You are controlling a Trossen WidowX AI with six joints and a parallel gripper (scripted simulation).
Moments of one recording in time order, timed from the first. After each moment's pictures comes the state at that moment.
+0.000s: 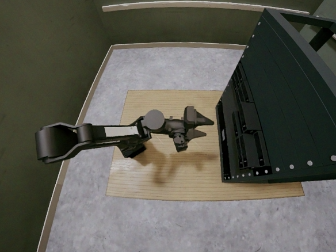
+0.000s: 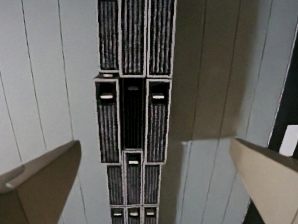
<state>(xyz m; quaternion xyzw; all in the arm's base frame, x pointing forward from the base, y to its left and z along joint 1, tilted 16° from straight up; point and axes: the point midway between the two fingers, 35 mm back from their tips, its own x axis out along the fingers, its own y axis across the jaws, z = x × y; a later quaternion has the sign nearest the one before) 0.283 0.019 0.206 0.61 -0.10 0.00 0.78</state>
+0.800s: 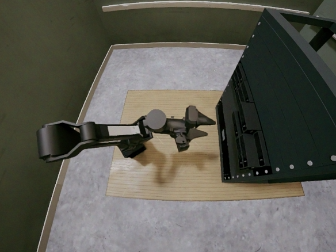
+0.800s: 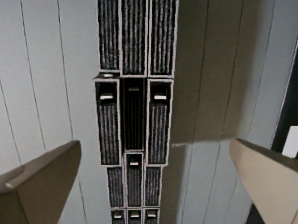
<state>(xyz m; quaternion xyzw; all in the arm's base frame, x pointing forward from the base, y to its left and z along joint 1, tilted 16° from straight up) 0.288 0.020 0.207 0.61 -0.10 0.00 0.78</state>
